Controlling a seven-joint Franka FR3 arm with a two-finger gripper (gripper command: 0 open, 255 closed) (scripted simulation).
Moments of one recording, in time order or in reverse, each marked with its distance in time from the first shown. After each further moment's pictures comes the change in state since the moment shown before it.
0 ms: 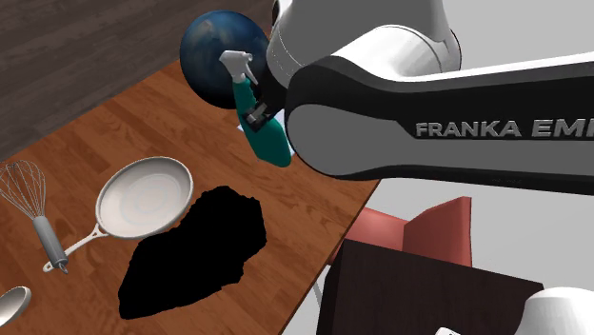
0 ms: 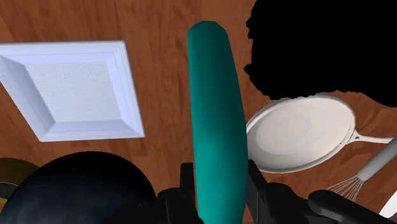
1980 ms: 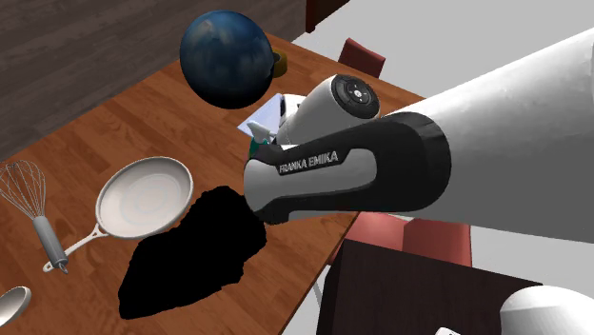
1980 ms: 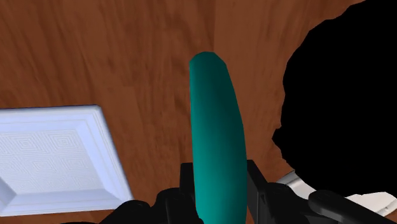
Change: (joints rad) arm 0.364 0.333 -0.311 -0.140 0.717 0.411 -0.578
